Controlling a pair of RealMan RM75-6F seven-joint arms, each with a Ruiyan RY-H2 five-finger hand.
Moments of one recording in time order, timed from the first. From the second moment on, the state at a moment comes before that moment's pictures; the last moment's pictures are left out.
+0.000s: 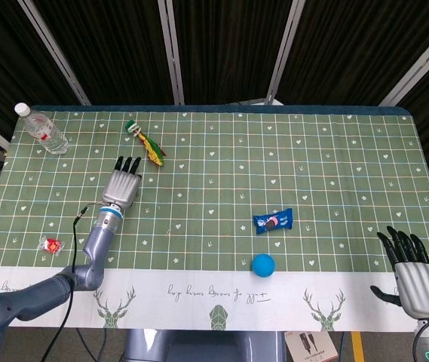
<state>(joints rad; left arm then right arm) -0.84 -1.81 -0.25 -0.92 0.93 0.83 0.71 0.04 -1.10 0.01 -1.71 -1.52 1.47 -0.18</state>
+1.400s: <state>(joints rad) -0.86 -1.85 -0.23 -0.86 0.89 0.82 0.70 0.04 -1.10 0.01 -1.72 -1.51 1.46 -0.18</state>
